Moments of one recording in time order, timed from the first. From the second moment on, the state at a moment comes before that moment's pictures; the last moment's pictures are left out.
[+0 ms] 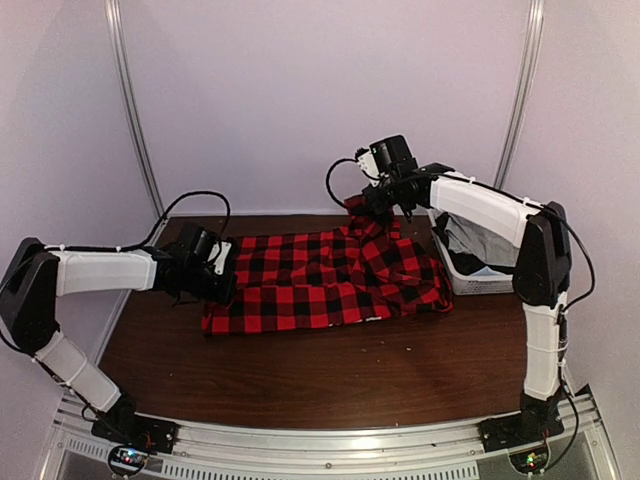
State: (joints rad) left arm -0.50 1.51 0.87 -0.24 0.02 -0.19; right arm 0.58 2.06 1.95 -0.48 0.42 -0.20
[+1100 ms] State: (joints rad) left arm -0.59 1.50 0.85 -0.12 -0.08 -0.22; right arm 0.66 1.58 1.10 -0.44 0.26 0.17
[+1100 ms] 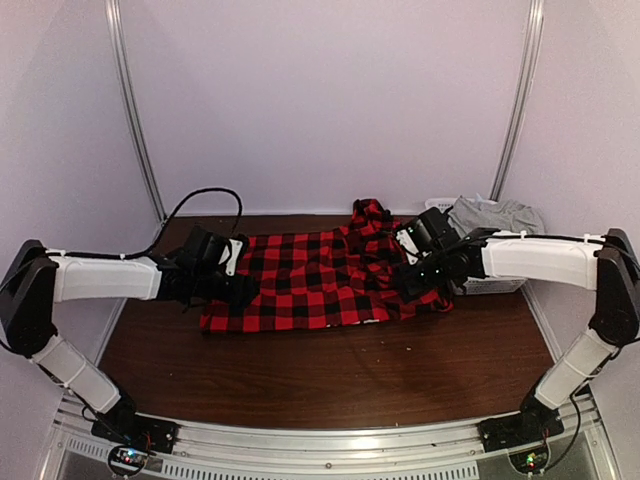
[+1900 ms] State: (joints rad) left arm -0.66 1.54 0.60 0.04 0.01 -0.40; right arm 0.61 1.67 0.86 -0.32 0.14 0.30
